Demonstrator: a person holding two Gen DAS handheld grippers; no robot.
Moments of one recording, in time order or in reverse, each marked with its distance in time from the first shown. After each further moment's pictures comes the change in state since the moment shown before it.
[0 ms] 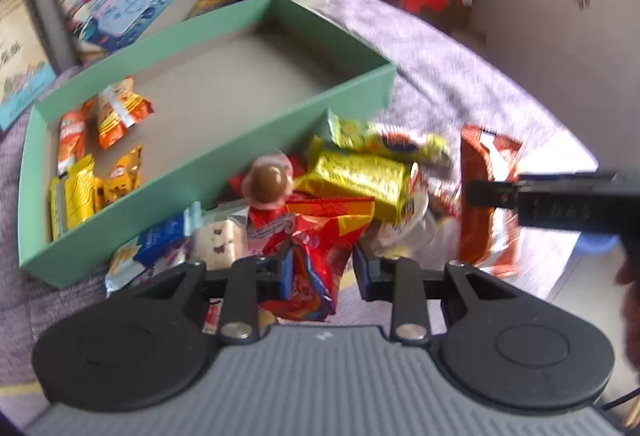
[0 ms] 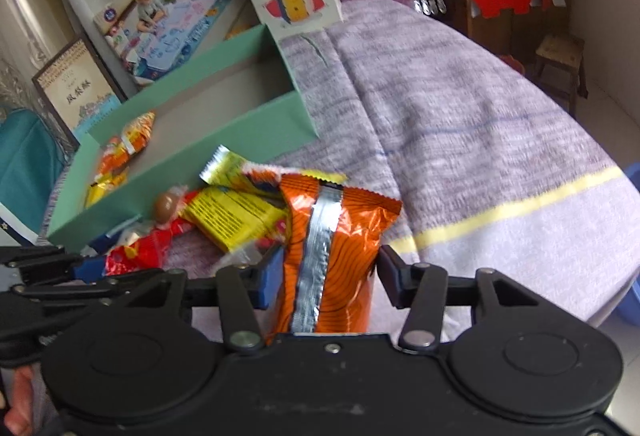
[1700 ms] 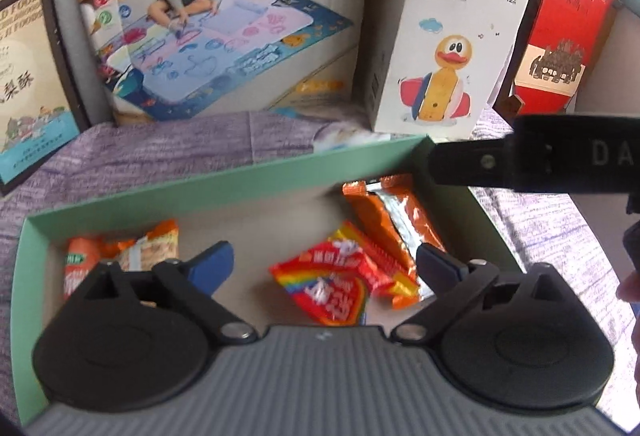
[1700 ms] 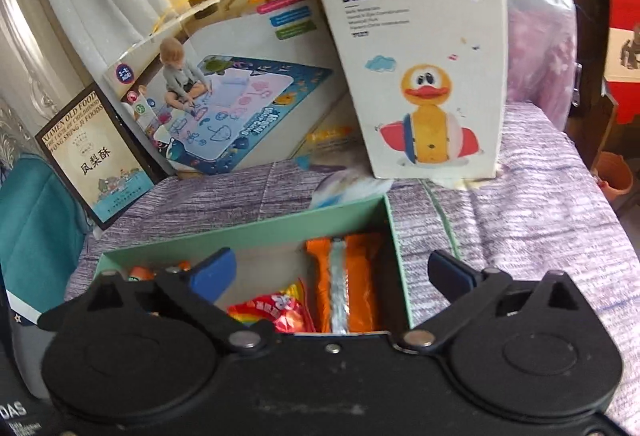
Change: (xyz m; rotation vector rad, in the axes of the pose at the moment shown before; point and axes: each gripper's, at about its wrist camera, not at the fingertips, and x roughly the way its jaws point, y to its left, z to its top) left arm 0.116 0.099 0.179 -0.258 -0.106 0.155; right arm 0.155 0.095 0.231 -0.155 0.012 0.150
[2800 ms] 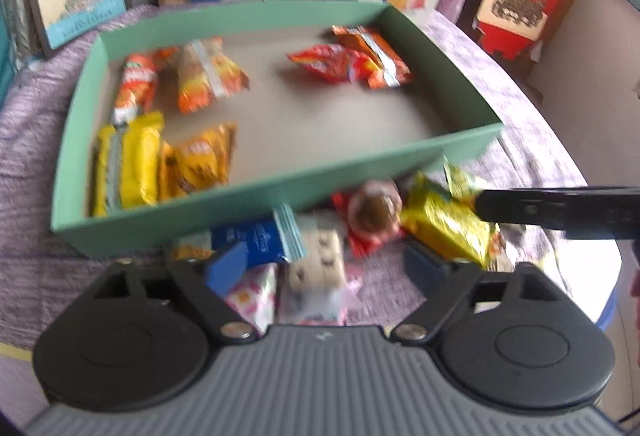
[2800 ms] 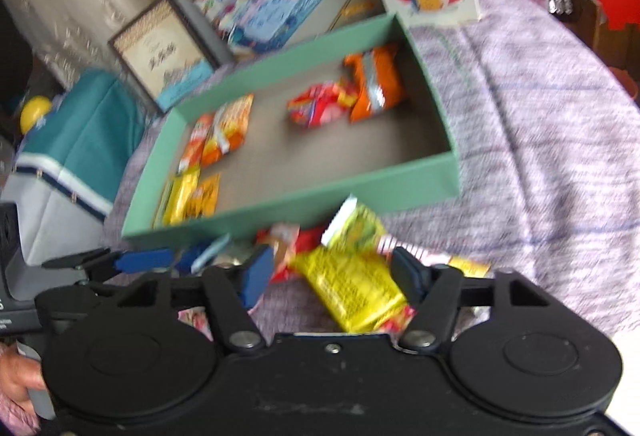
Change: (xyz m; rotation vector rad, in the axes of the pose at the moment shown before) left arm -0.116 0.025 -0.157 -0.008 0.140 -0.090; right arm -0.101 0.008 -0.169 0.016 0.147 0.111
